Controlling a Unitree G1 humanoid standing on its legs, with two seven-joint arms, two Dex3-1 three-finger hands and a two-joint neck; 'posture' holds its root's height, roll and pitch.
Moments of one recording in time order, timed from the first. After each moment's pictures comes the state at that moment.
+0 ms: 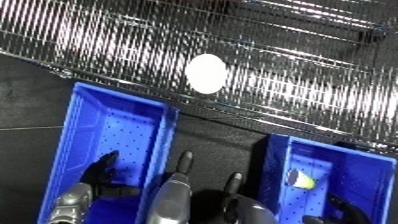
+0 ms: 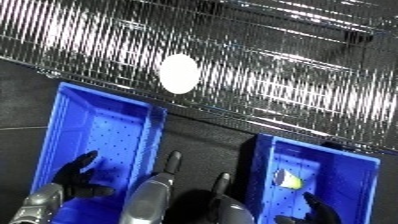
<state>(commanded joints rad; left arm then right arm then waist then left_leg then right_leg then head) -0.05 0.31 -0.21 1.24 -0.39 0.04 -0.23 -0.14 -0.33 0.27 1.28 0.52 0.17 0.24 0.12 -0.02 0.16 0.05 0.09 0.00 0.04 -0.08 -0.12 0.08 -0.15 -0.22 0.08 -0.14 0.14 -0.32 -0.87</state>
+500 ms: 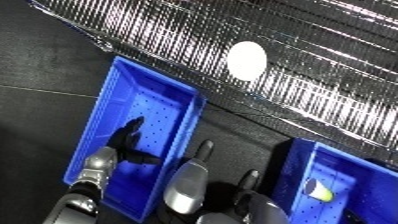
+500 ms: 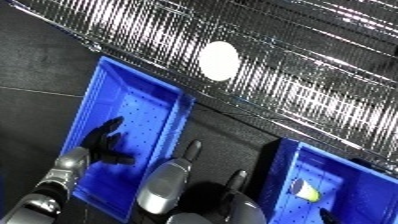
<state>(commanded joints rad) -0.04 0.34 -0.20 1.13 -0.47 -0.14 -0.24 -0.13 -0.35 0.26 1.27 0.50 0.15 0.25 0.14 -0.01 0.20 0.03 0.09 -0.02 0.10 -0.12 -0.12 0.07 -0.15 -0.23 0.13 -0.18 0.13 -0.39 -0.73</state>
